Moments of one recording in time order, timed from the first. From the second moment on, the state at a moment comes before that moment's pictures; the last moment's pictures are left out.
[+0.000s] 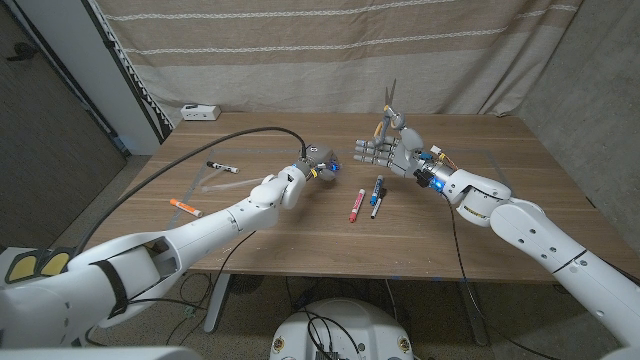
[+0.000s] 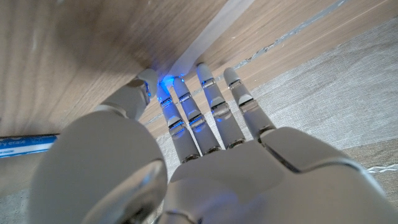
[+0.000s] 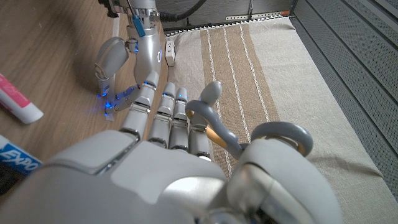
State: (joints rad) left arm 0.45 0.51 1.04 -1.37 0.79 0.31 0.11; left_hand 0.75 -0.19 0.90 -0.18 0.20 0.95 -0.19 0.25 0.19 0.87 -0.21 0.30 0.33 0.94 -0.13 0.23 0.17 0.59 0.05 0.31 0.20; right arm -1.04 -0.75 -0.30 -1.97 1.14 -0.18 0.10; right_hand 0.42 0.06 -0.10 -0.09 0.28 0.59 0.17 1.34 0.85 0.51 0.19 0.21 0.19 0.49 0.14 0.20 0.19 0.48 0.21 0.26 0.18
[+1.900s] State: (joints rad) left arm 0.54 0.48 0.92 -1.38 0.56 0.23 0.25; left_hand 1.16 -0.09 0.75 -0.17 0.18 1.17 -0.09 0.29 0.26 1.07 -0.20 0.47 0.50 1.33 -0.23 0.24 0.22 0.58 -0.05 0.36 0.23; right arm -1.05 -0.76 -0.29 -1.98 1.15 -0.17 0.09; right_hand 0.43 0.06 -0.10 -0.09 0.28 0.59 0.17 1.34 0.84 0.51 0.19 0.21 0.19 0.47 0.16 0.20 0.19 0.50 0.22 0.23 0.18
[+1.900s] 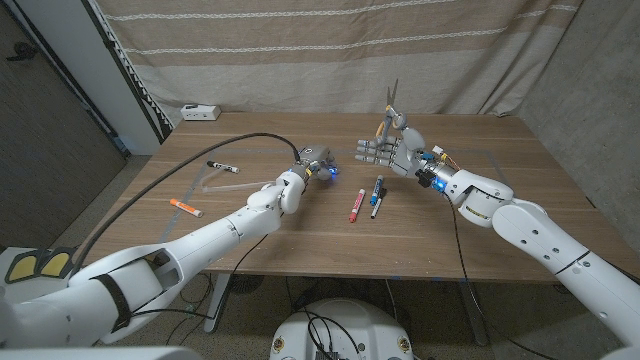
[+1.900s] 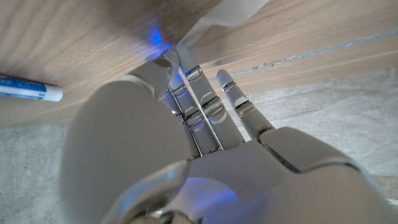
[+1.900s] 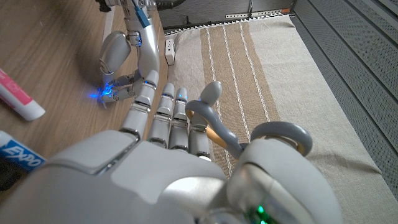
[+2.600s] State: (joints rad) left arm 0.56 0.48 0.83 -1.45 0.35 0.19 0.20; left_hand 1.19 -0.09 0.72 -0.16 0.19 1.12 -0.07 0.29 0.30 1.07 -0.20 0.46 0.49 1.33 -0.23 0.23 0.22 0.56 -0.05 0.36 0.22; right arm -1.05 -0.75 -0.30 -1.97 1.15 -0.17 0.09; right_hand 0.43 0.06 -0.10 -0.09 0.28 0.59 0.17 1.34 0.84 0.51 0.19 0.21 0.19 0.47 0.16 0.20 0.19 0.50 0.22 0.22 0.18
